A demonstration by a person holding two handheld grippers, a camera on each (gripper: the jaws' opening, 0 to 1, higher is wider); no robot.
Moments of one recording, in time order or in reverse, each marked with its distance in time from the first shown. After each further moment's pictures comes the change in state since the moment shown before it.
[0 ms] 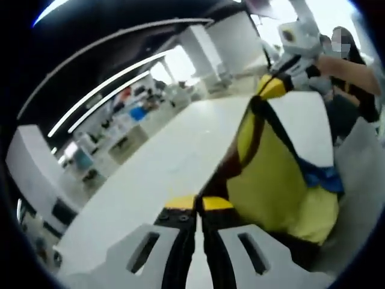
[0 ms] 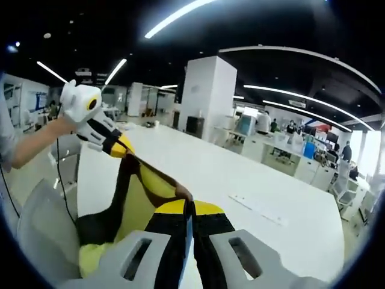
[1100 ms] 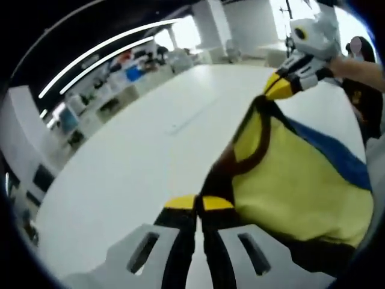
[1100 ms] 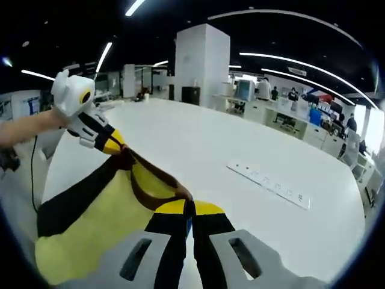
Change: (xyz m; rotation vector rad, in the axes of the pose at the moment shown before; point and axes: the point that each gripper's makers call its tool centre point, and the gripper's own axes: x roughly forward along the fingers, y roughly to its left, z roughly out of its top) left arm 0.143 0.043 -0.099 -0.147 0.194 -0.070; right arm 0.138 -0.064 -0.109 0.098 0.200 0.030
